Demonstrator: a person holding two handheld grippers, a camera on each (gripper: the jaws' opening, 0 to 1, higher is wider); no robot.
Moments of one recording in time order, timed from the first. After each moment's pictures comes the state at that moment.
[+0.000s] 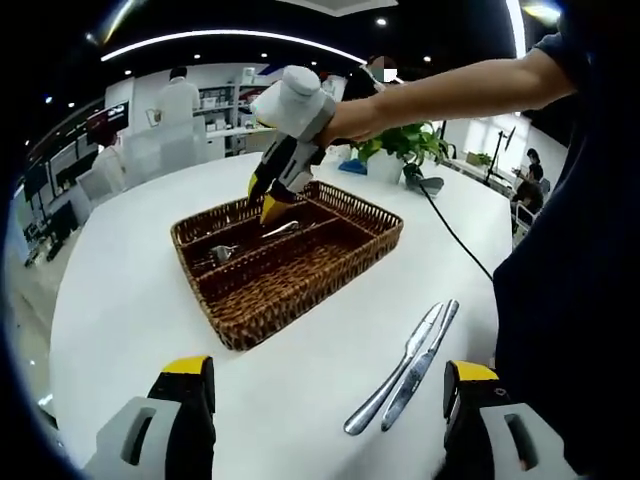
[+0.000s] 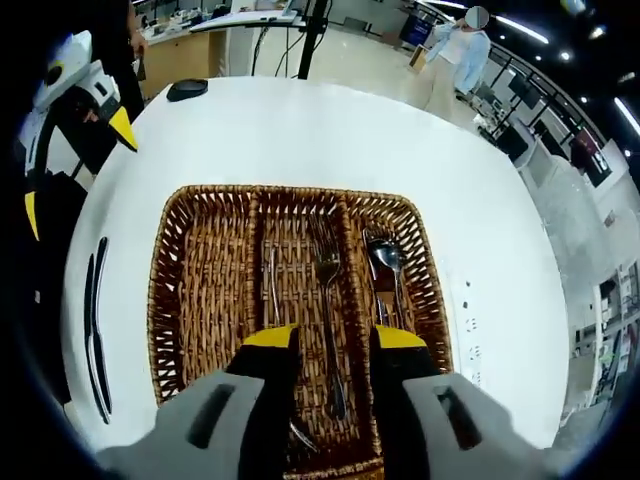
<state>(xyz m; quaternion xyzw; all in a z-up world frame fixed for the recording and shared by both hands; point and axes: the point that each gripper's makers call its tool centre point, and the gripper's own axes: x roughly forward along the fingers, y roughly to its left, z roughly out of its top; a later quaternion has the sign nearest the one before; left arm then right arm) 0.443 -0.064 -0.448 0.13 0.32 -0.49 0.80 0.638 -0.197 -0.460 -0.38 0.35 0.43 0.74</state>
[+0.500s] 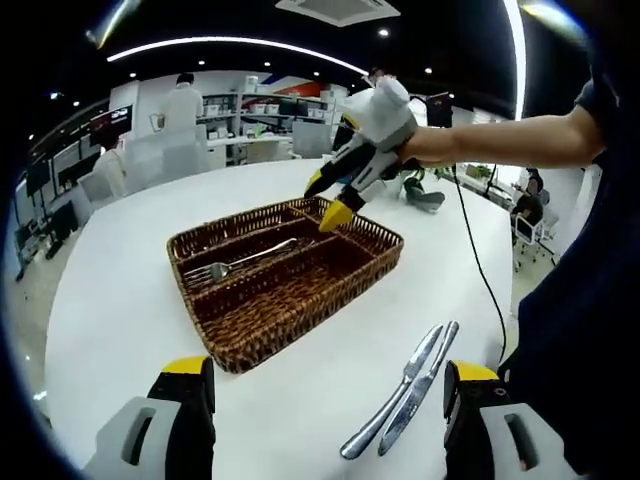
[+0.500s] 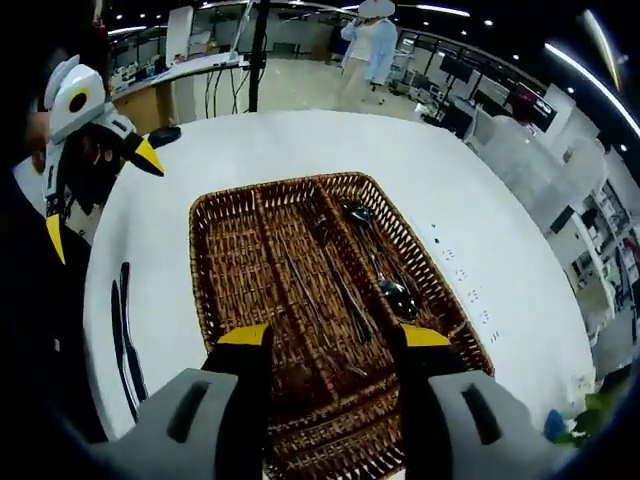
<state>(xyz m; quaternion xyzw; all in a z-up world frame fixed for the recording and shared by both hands) 0.453 -0.082 -0.437 0.10 0.31 -0.49 0.81 0.571 -0.259 -0.439 -0.25 0.35 0.34 0.84</state>
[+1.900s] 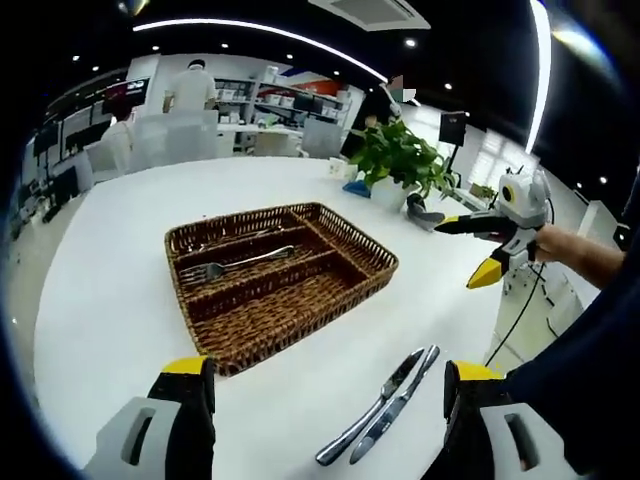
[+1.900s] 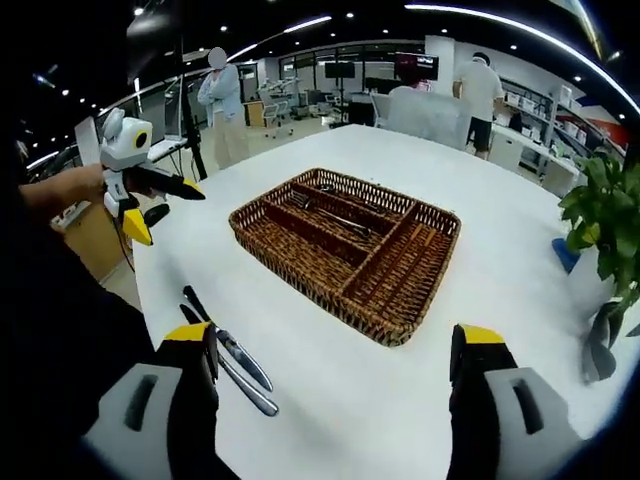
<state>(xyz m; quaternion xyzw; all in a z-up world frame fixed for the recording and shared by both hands) 0.452 -0.089 -0.418 0.08 0.35 -0.49 0.79 0.406 -0.316 -0.407 -0.07 0.35 0.20 0.91</state>
